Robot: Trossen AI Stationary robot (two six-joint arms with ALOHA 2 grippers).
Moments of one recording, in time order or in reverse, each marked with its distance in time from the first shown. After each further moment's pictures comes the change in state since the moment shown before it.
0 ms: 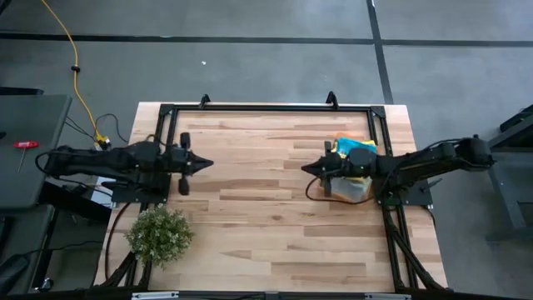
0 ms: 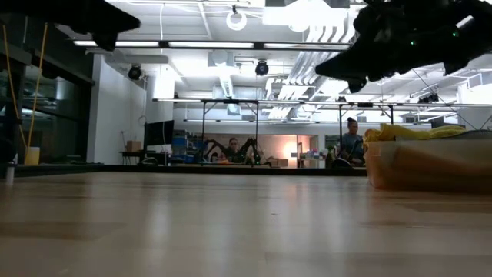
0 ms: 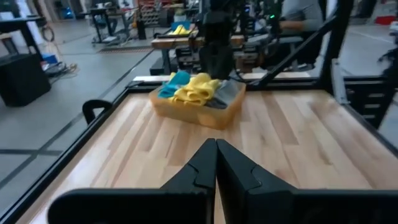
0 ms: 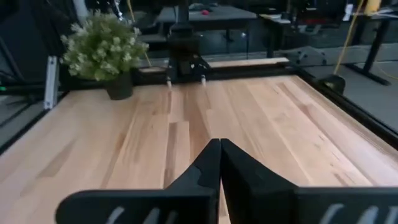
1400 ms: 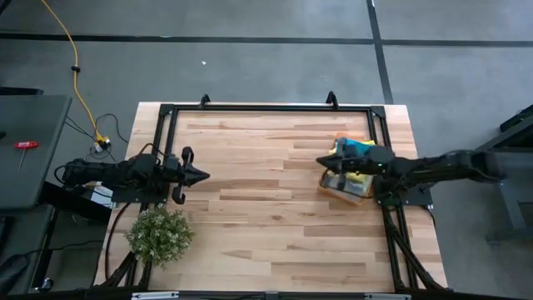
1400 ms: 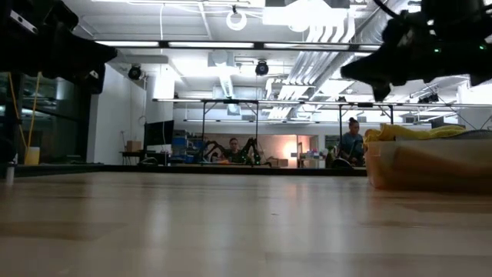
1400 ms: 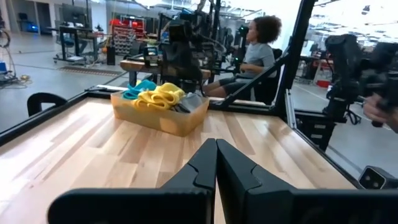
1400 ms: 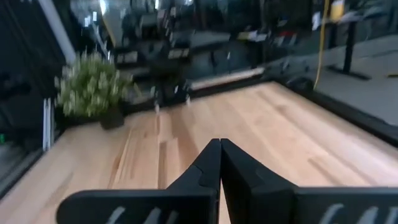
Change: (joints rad) left arm -0.002 -0.439 -0.407 0.154 0.137 -0.158; right arm -0.095 -0.276 -0.178 0.008 -0.019 0.132
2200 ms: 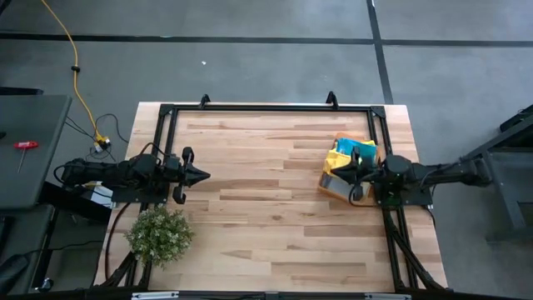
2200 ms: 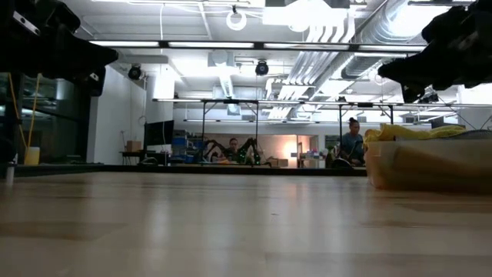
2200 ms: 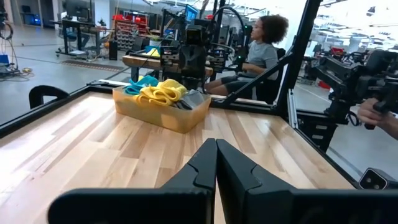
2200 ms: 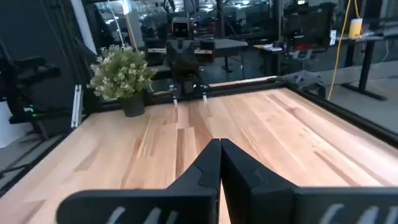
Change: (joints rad) left arm 0.000 0.015 0.000 0.000 -0.012 -0.026; right arm 0.162 -0.607 -0.137 -0.431 0.098 -0.067
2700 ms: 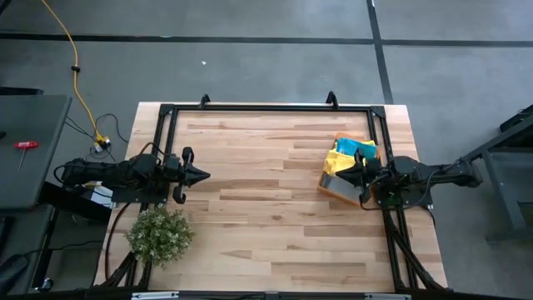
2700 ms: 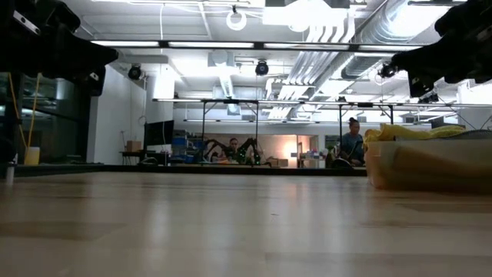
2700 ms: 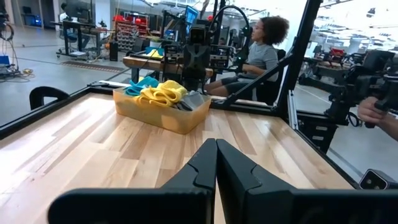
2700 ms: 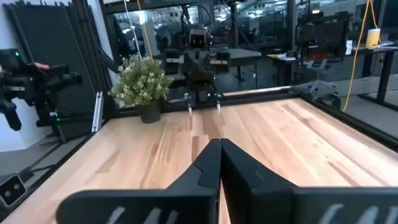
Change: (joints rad) left arm 0.000 0.000 0.000 0.004 -0.002 0.000; right arm 0.069 -0.195 0.017 -0.172 0.010 -0.008
